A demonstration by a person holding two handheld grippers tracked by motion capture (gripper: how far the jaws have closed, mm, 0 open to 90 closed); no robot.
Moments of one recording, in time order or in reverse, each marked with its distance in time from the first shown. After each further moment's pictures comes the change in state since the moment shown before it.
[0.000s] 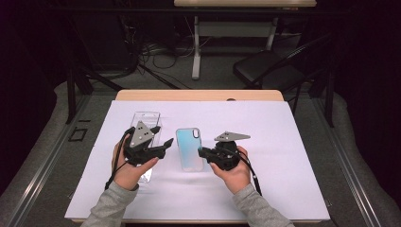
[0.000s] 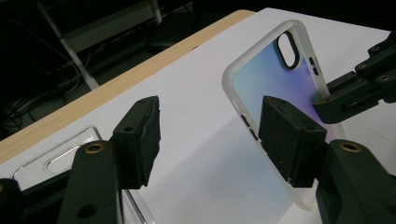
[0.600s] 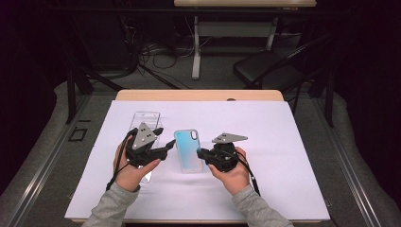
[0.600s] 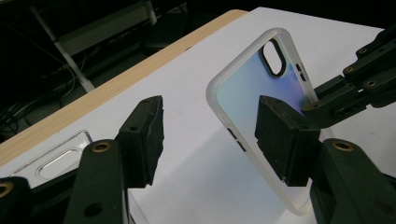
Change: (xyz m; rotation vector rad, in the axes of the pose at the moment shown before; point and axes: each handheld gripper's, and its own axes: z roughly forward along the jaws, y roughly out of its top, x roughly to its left) left arm -0.007 0.002 0.000 0.000 -0.018 0.019; right arm 0.007 -0.001 0.001 0.009 -0.013 -0.029
